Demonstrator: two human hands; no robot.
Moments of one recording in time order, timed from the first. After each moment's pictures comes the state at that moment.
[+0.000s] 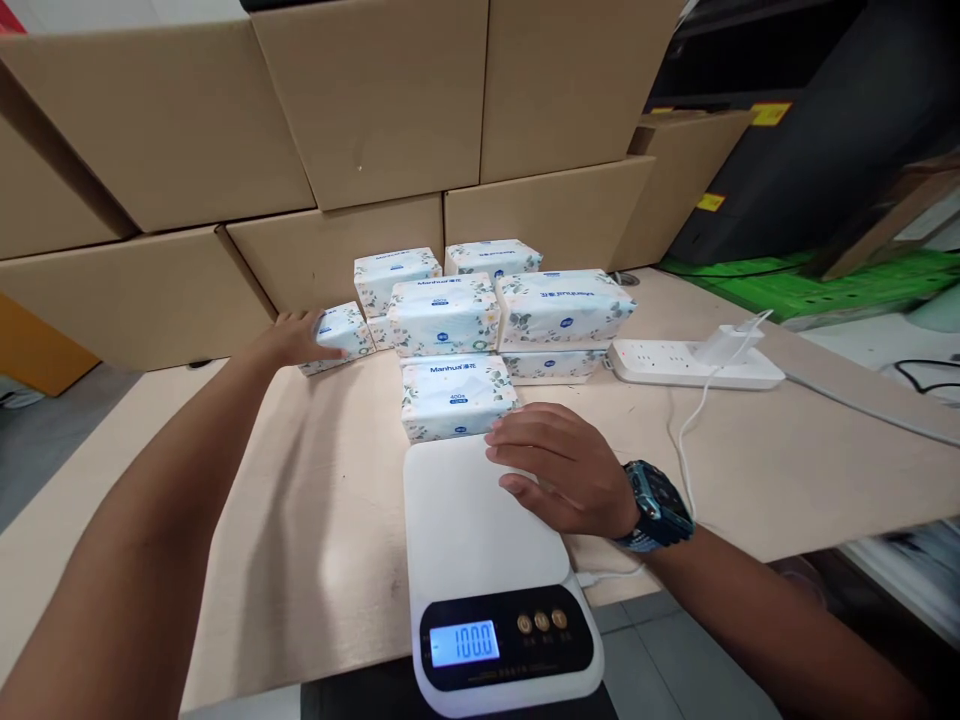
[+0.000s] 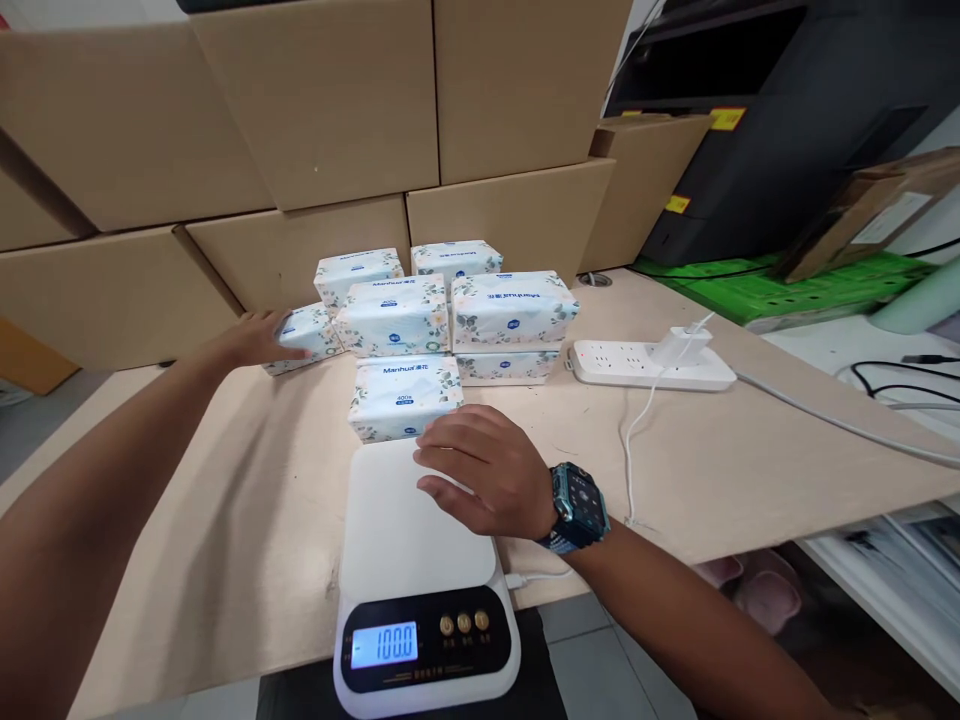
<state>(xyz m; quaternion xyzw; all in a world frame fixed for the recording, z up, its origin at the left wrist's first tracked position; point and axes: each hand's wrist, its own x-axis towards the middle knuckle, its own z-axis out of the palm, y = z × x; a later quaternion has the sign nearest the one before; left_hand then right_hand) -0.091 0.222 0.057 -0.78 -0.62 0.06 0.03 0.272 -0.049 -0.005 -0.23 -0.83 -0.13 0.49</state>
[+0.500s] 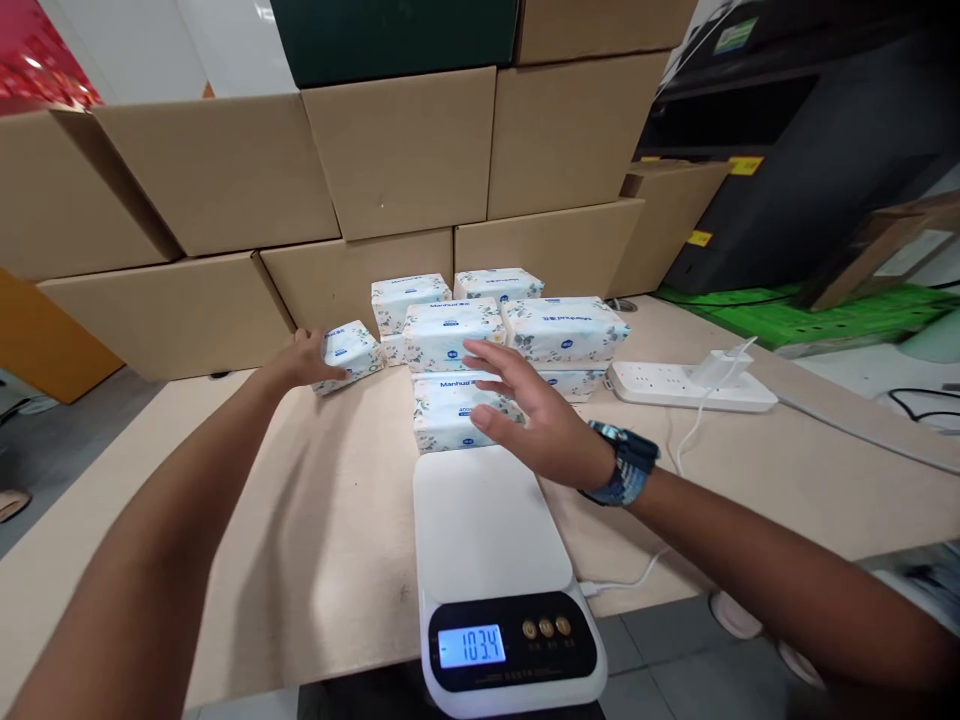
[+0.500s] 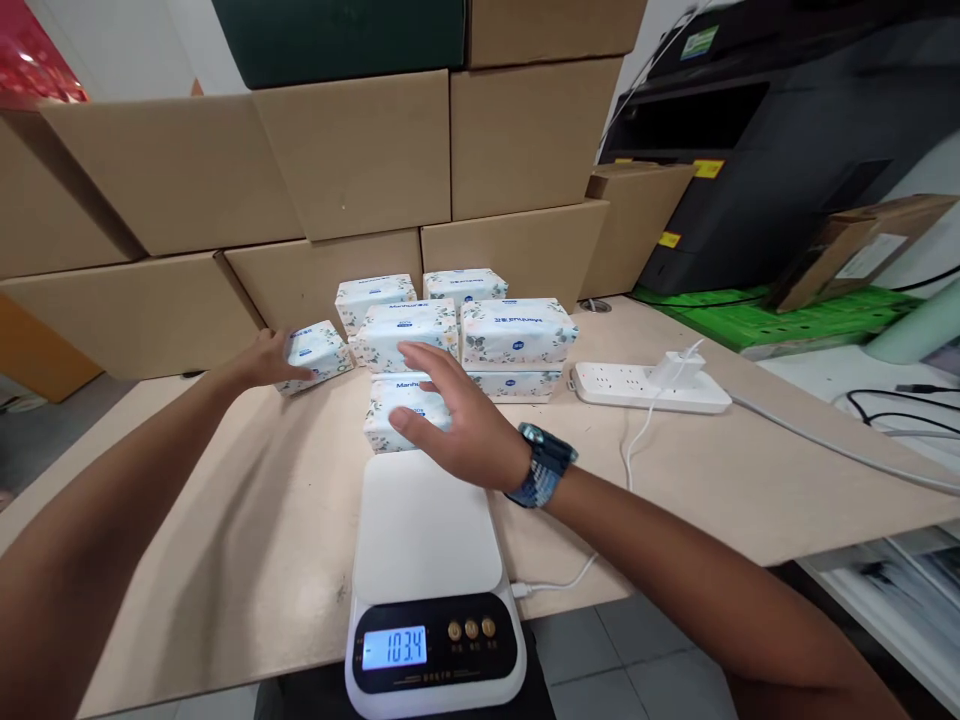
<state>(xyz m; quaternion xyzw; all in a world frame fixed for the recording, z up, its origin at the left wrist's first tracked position) -0.094 0.181 0.064 -0.75 -0.67 0.00 0.00 0.251 -0.019 0.029 -0.35 -0.78 0.18 0.50</state>
